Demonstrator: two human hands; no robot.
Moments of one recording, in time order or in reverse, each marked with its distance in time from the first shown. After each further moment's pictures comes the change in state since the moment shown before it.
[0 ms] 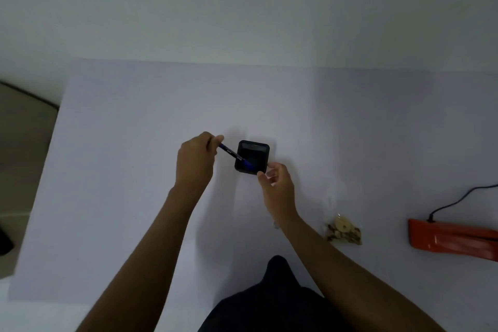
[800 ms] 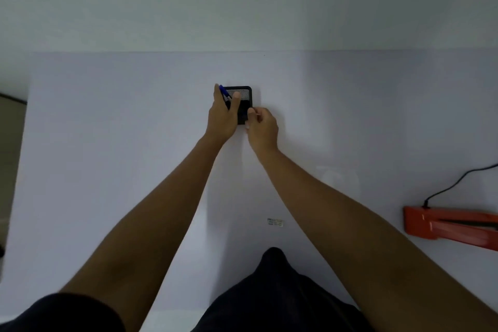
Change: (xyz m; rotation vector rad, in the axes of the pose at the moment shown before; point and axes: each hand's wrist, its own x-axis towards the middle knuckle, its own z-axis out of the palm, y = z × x) left_hand 0.094 0.035 0.098 -0.449 -0.279 -0.222; right_hand 0.124 -0.056 0.032 0.095 0.088 0.043
